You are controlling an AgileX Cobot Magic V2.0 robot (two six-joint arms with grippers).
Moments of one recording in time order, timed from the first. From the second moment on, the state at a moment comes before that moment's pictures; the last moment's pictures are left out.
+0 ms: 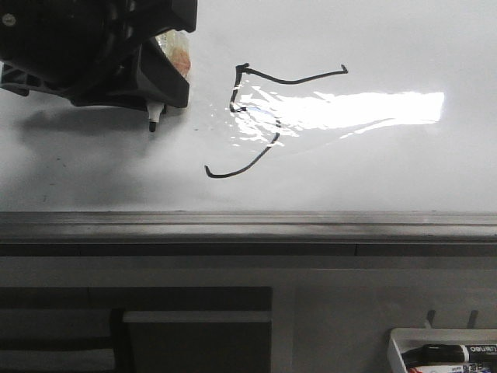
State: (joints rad) left arm -0.67 1.38 -0.77 -1.33 0.03 0.92; right arm 0.91 0.80 -0.79 -0.47 0.48 0.26
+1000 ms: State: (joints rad) left arm -0.68 1.40 -0.78 -1.37 0.03 0.91; right arm 0.91 0.87 -0.79 -0.47 0.43 0.26
